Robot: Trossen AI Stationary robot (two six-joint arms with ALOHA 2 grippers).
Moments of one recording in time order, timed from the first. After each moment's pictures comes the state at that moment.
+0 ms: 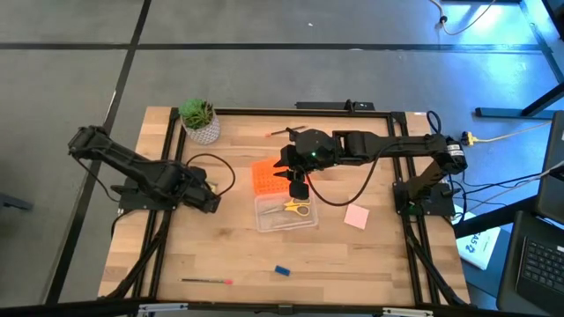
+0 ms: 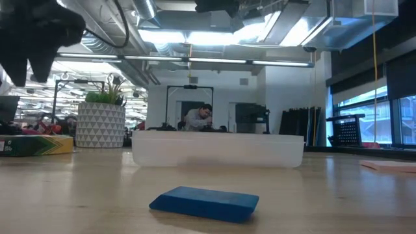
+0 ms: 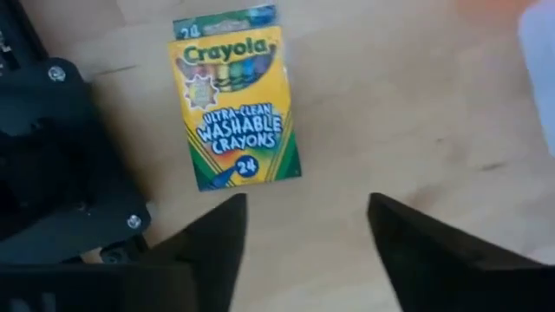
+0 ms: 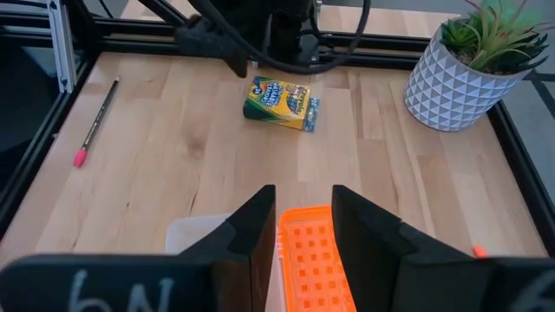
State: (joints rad) left arm -0.37 1.11 0.87 -1.23 -0.14 -1.66; right arm 0.02 1.68 1.63 -0.58 0.01 -0.03
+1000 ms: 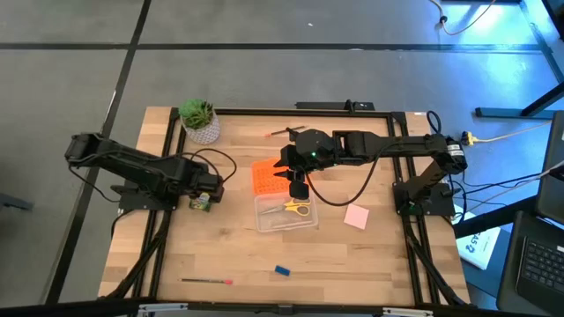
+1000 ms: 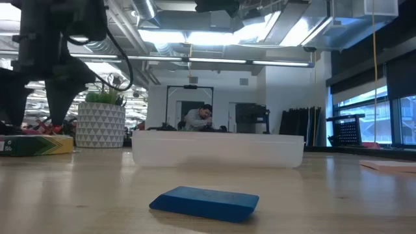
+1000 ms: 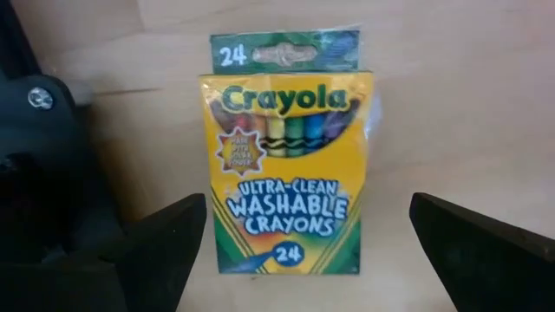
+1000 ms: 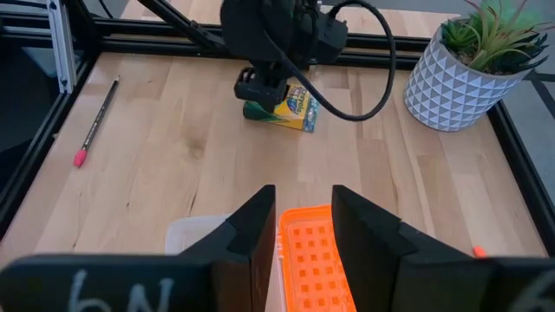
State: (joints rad) left arm -0.10 1.13 0.63 -1.03 -0.07 -1.51; right arm 0.02 1.68 1.63 -0.58 0.01 -0.03
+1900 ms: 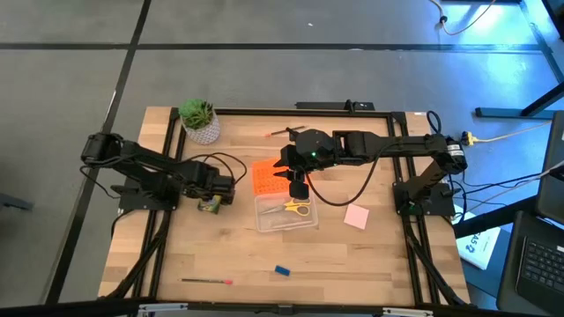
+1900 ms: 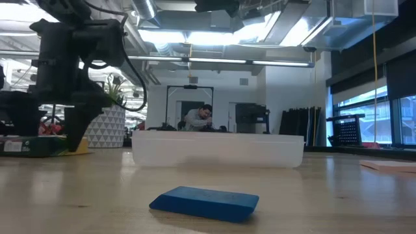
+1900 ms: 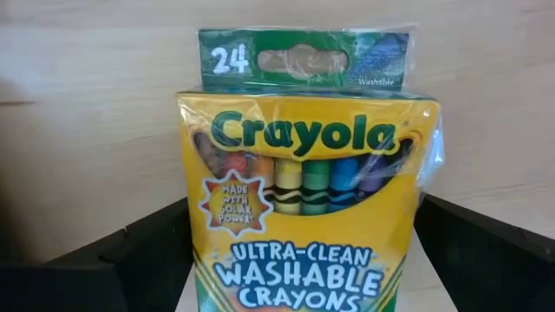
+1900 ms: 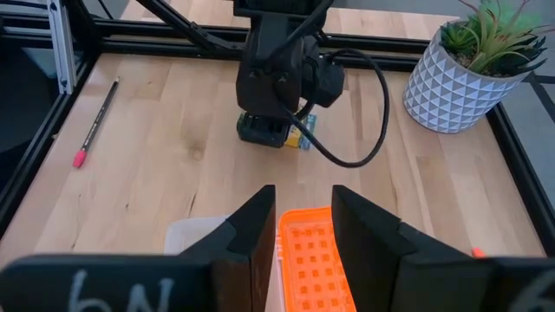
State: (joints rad) left arm -0.05 1.35 0.61 -0.79 -0.03 -1.48; right arm 0.02 1.68 1.63 -0.58 0.01 -0.03
